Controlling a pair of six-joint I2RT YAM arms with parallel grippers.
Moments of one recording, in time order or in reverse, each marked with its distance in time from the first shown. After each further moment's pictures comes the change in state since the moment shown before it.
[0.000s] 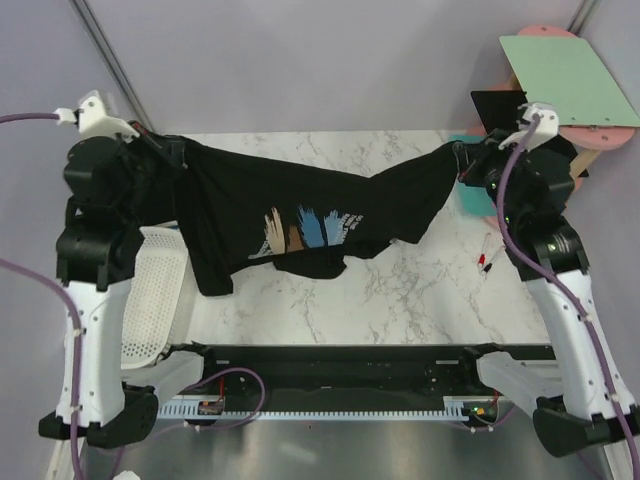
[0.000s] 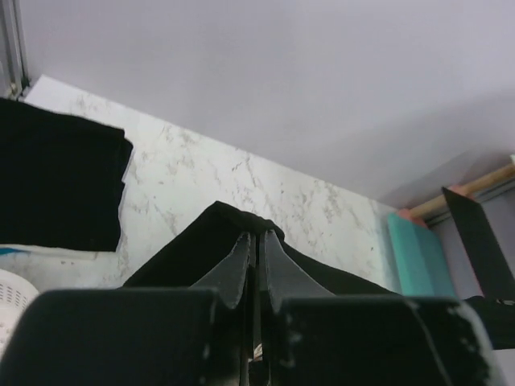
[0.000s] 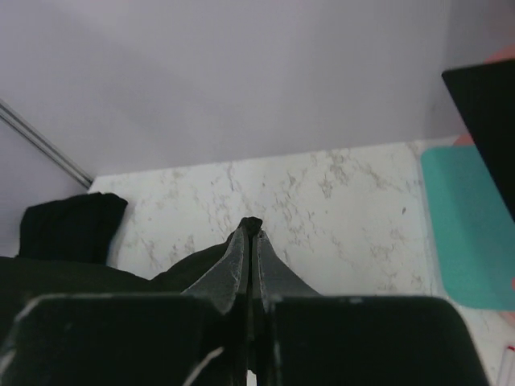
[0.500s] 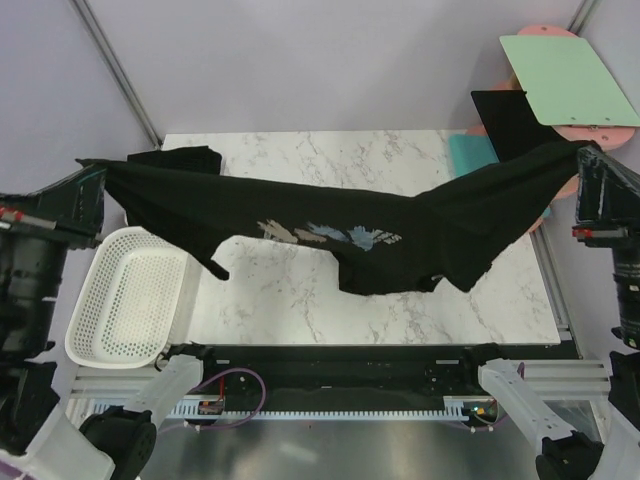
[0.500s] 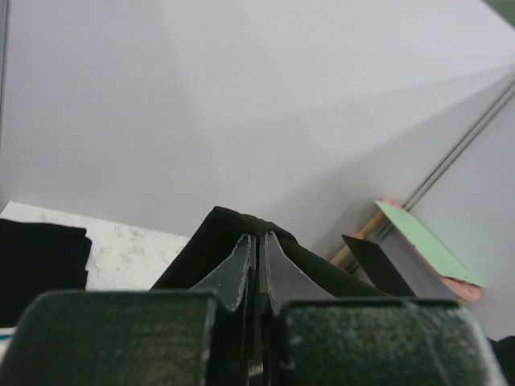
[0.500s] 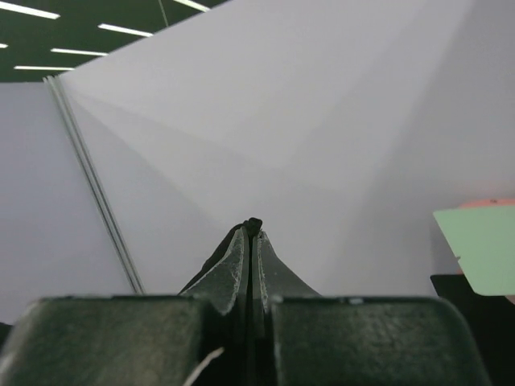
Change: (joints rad) left arm 0.000 -0.155 0.450 -0.210 0.078 0.041; right arm 0.000 -0.299 0.386 -0.083 0.006 -0.050
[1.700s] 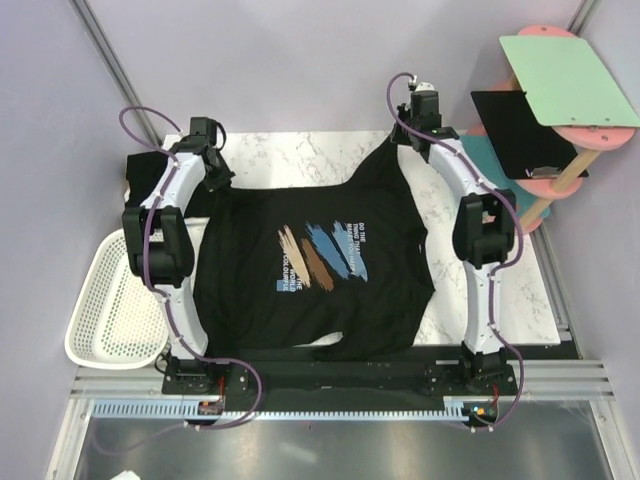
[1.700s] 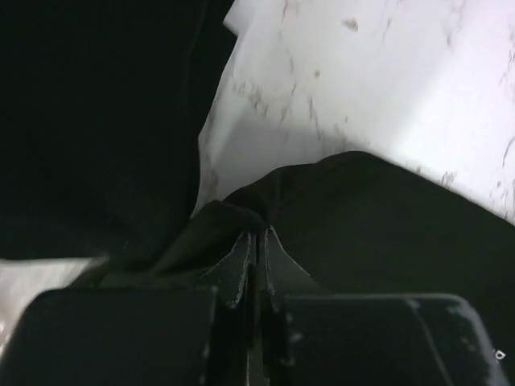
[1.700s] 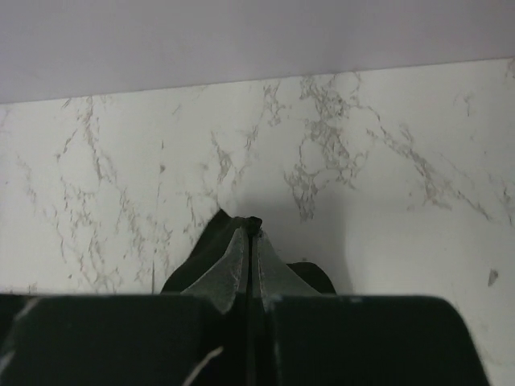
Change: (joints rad) left arm 0.127 1.053 -0.404 0.194 -0.046 -0.050; right arm -0.014 1.508 0.314 0.151 -0.037 -0.013
